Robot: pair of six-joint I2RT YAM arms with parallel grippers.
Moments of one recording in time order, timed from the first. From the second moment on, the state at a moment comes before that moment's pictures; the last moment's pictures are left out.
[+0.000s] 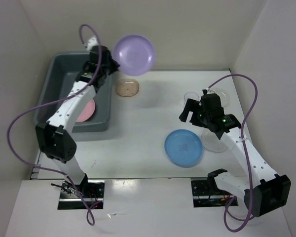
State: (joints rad) left arm -0.32 1.76 1.74 -0.36 -0.23 -0.73; right arm 0.30 1.06 0.96 -0.64 0.00 0.54
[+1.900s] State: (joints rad) left arm 0.24 1.65 1.20 -0.47 -0.47 -0.66; right arm 0.30 1.07 0.96 -0.64 -0.02 0.52
